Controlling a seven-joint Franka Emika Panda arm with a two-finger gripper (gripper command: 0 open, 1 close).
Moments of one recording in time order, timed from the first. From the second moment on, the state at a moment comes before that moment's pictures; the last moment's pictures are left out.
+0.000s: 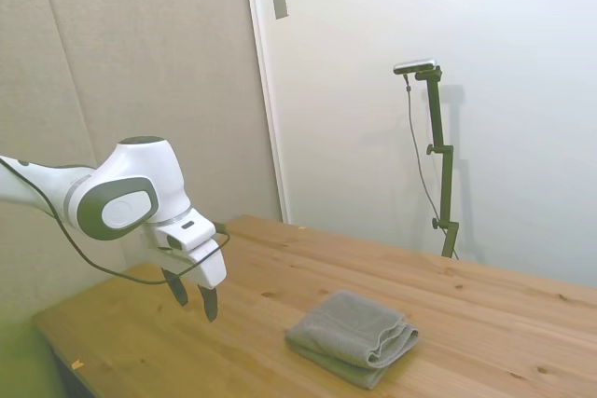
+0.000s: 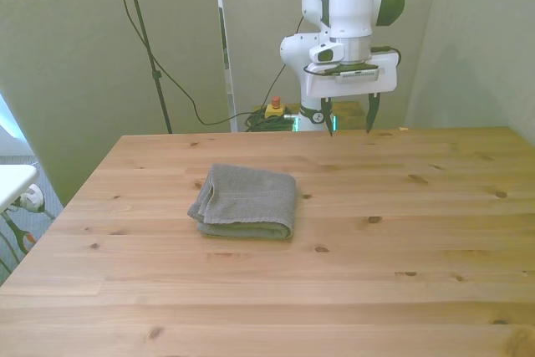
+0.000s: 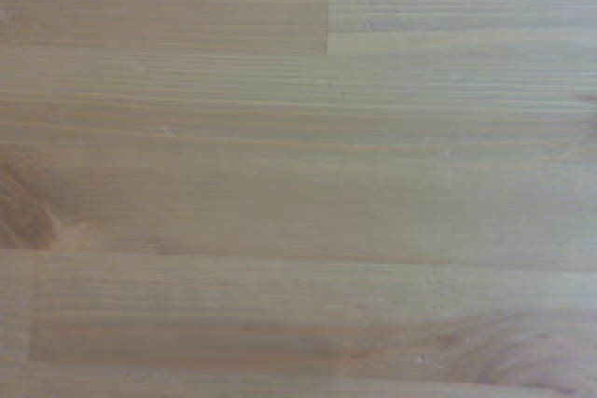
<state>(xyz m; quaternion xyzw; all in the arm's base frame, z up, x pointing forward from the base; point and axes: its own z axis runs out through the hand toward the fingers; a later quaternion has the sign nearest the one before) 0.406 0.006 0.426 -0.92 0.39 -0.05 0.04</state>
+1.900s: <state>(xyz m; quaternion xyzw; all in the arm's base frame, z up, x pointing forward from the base) 0.474 -0.331 0.365 -0.84 0.50 -0.07 0.20</state>
